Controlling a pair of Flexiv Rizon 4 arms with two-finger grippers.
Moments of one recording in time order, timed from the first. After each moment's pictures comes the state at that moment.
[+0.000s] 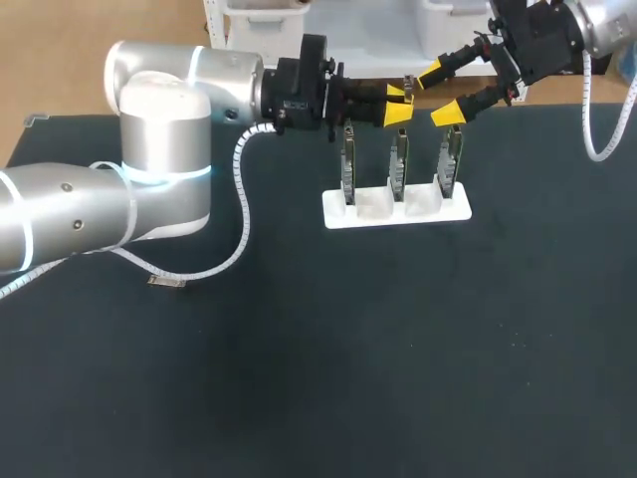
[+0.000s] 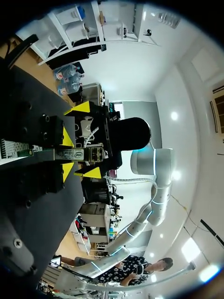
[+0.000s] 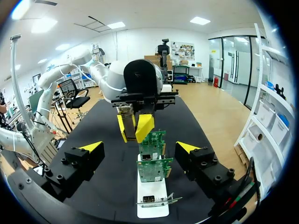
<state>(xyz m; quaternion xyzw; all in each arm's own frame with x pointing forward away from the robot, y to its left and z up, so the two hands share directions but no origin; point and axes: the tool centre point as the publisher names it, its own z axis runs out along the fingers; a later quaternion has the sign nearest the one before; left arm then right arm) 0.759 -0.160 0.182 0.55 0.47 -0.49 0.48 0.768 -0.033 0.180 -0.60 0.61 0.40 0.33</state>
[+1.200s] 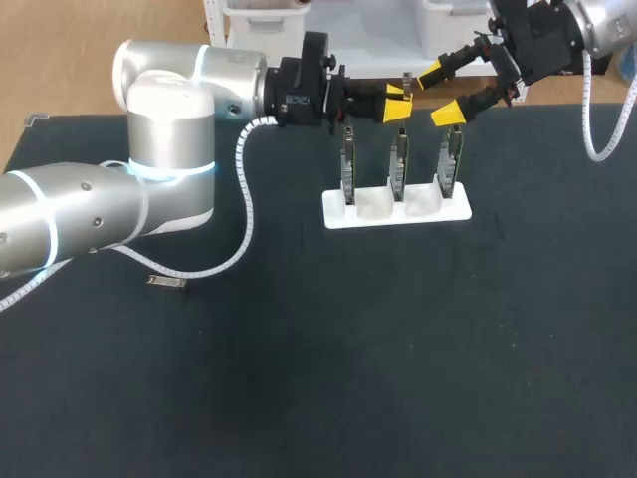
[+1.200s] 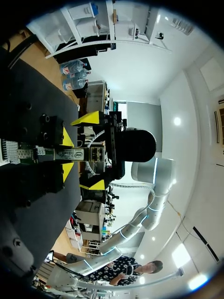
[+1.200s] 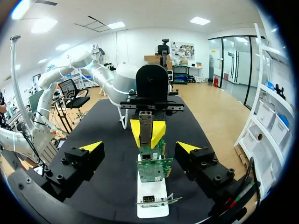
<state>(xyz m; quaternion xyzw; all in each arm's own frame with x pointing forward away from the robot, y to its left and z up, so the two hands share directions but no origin) 0.777 -0.161 0.172 0.54 0.49 -0.52 0.45 0.768 -0.033 0.180 -0.60 0.61 0.40 0.33</state>
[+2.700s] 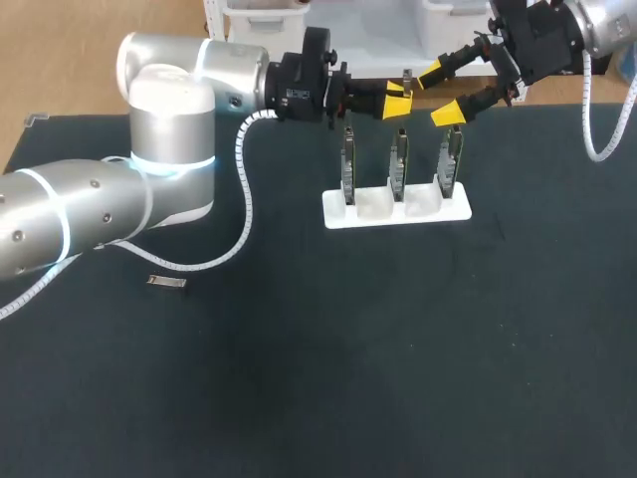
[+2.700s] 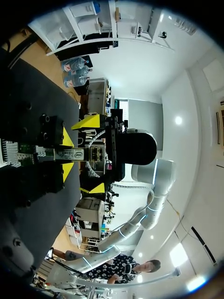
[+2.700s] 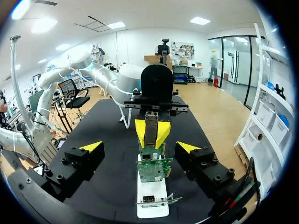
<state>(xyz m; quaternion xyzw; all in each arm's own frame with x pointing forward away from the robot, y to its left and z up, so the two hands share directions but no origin) 0.782 -0.162 0.171 0.54 0.48 -0.53 0.44 0.768 -0.033 0.180 -0.60 0.61 0.40 0.33</state>
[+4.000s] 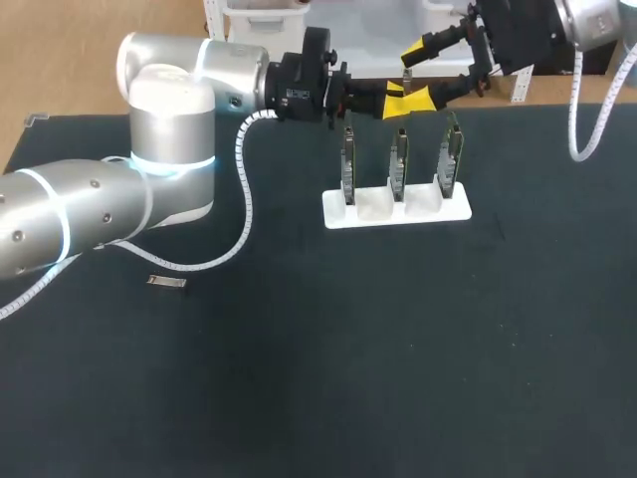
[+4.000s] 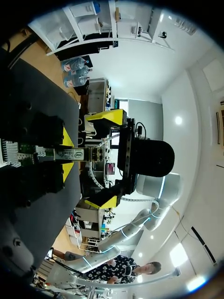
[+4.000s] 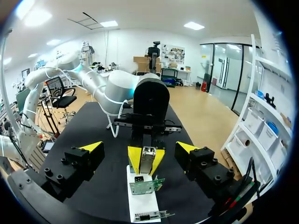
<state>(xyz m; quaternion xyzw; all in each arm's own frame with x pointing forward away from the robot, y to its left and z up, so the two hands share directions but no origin) 0.782 -0.162 0.171 0.54 0.48 -0.53 0.44 0.775 0.001 0.205 -0.59 0.62 0.35 0.38</state>
